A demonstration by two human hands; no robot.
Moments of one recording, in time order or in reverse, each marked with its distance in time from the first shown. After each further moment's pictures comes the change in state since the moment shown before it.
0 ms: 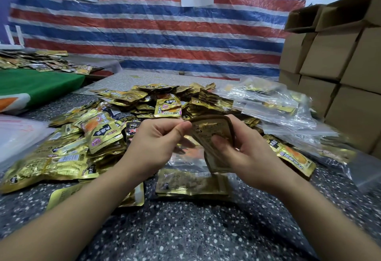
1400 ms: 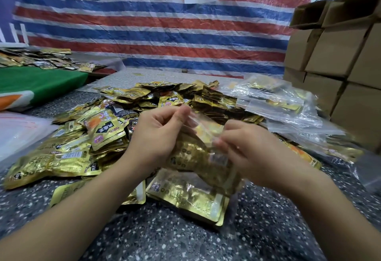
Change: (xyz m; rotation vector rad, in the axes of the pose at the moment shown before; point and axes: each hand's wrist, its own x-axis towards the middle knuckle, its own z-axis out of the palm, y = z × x) left_hand 0.004 0.008 0.004 -0.029 0.121 -0.001; right_hand 0.006 -0.021 -0.010 -0.632 -0.202 -0.006
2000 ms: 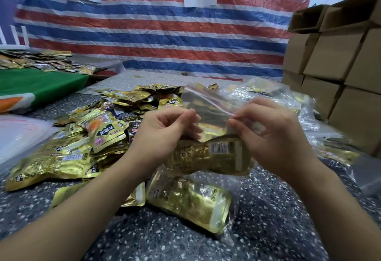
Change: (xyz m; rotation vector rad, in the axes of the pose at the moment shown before) left_hand 0.003 0.010 0.003 -0.064 -0.070 -0.055; right_hand 0.002 0.023 -0.010 0.168 0.625 -0.173
